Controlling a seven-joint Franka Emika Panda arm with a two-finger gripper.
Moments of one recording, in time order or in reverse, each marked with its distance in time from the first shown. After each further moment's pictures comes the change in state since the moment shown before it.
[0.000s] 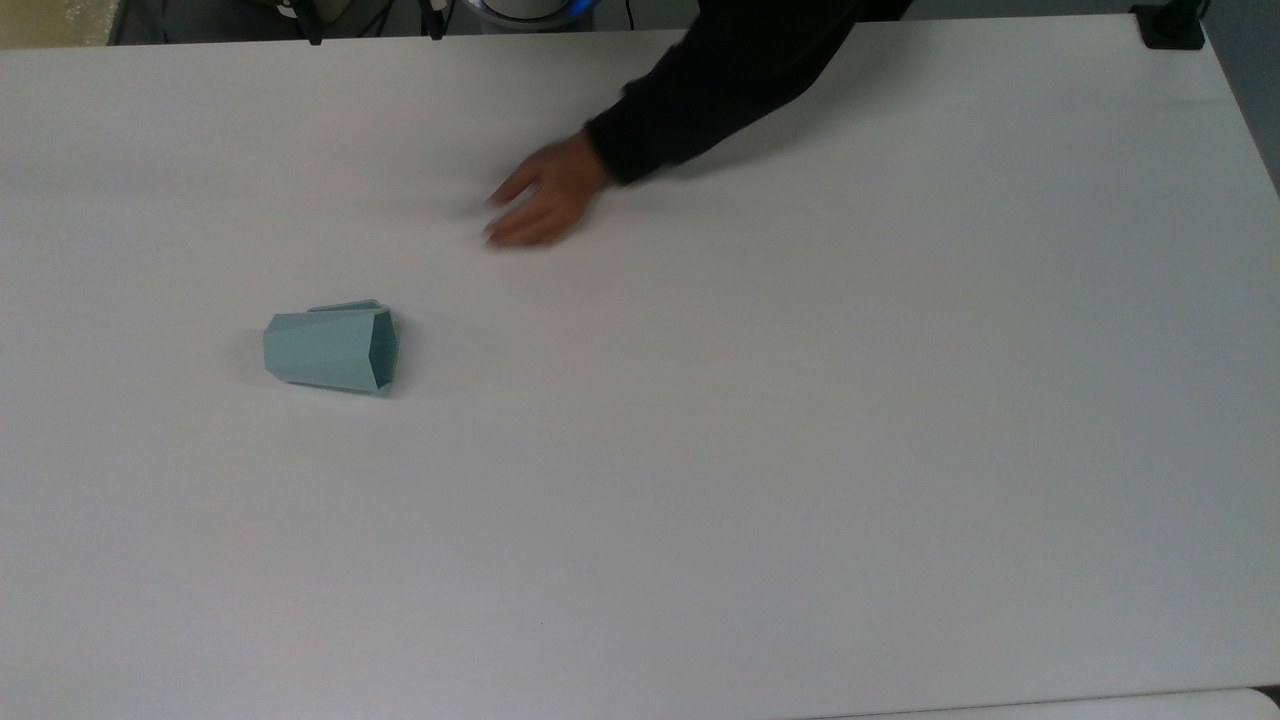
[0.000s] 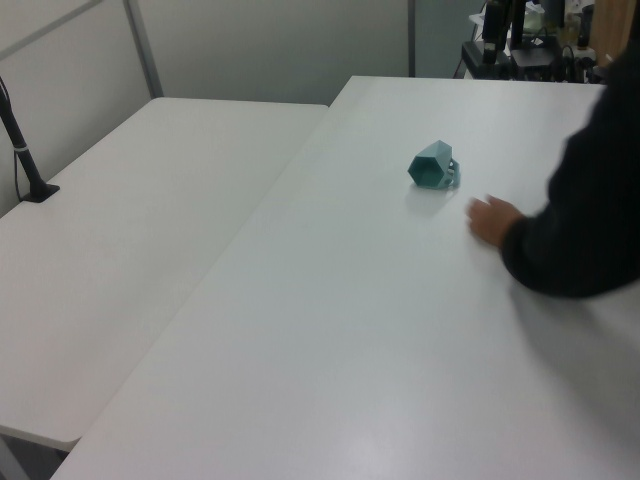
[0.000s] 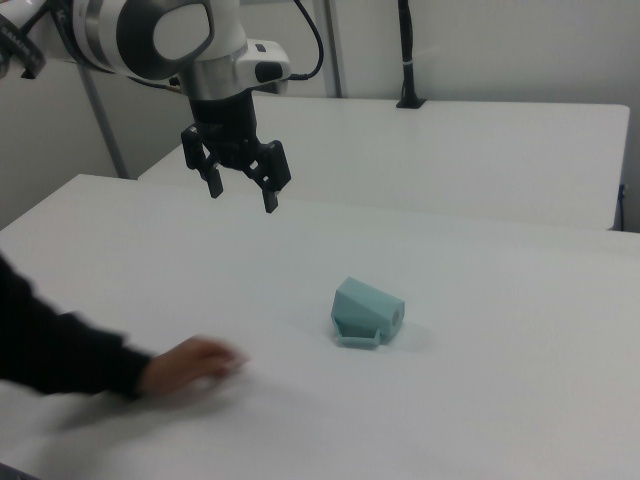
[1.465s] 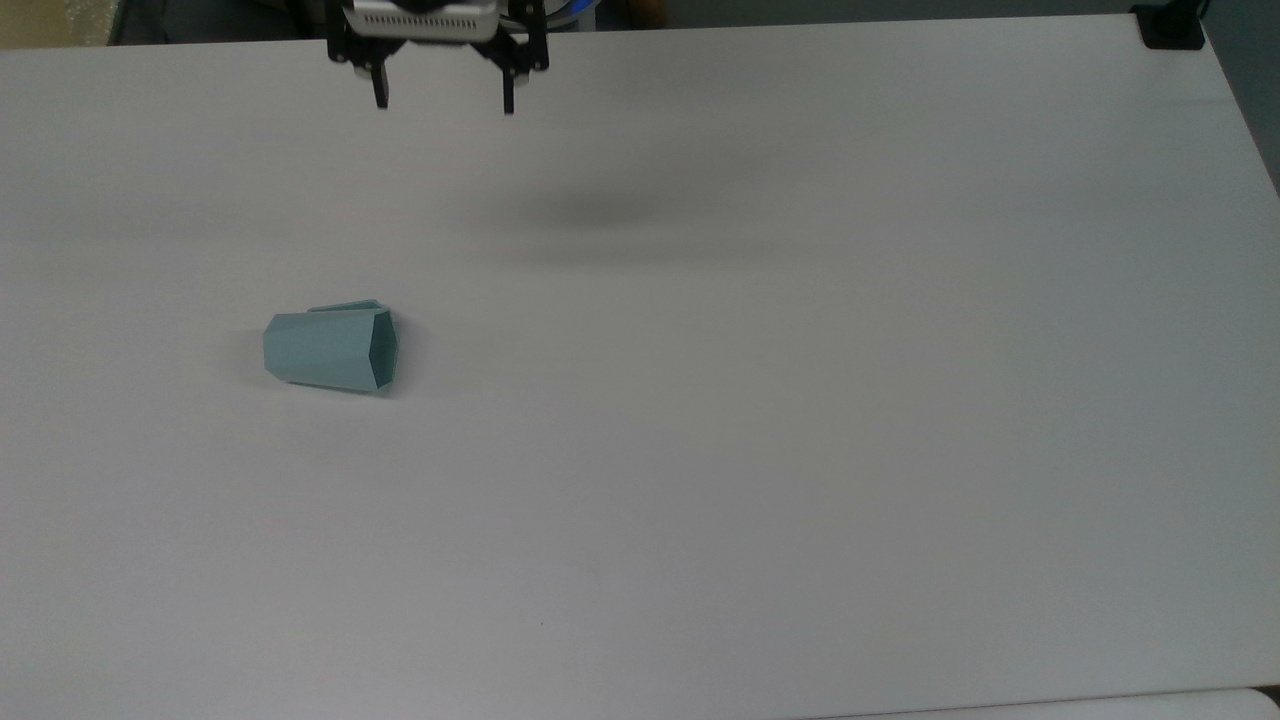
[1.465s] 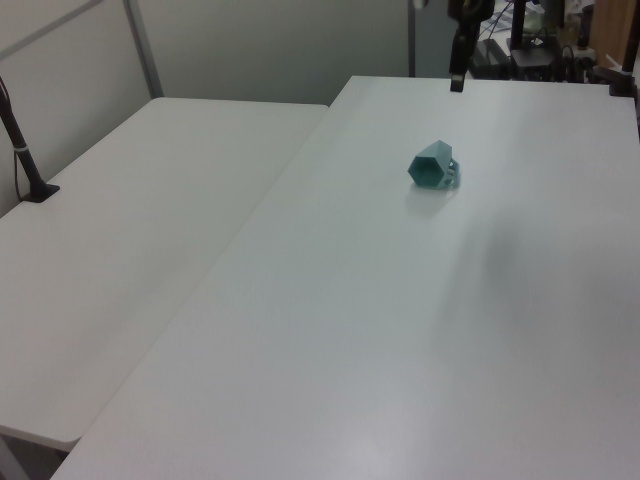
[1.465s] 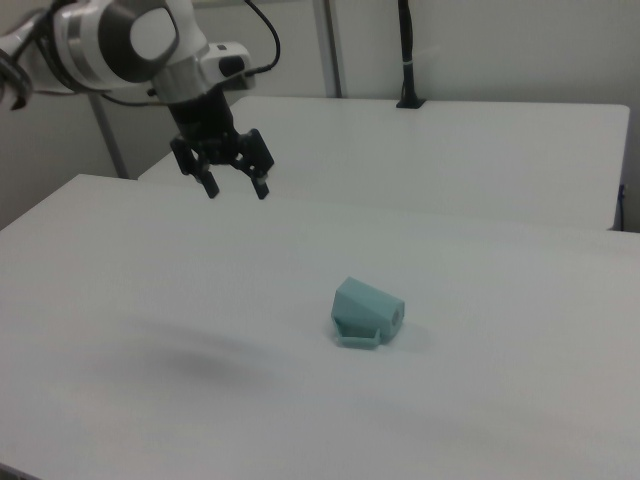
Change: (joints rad) arm 0.165 0.101 0.008 0.034 -0.196 0.109 0.129
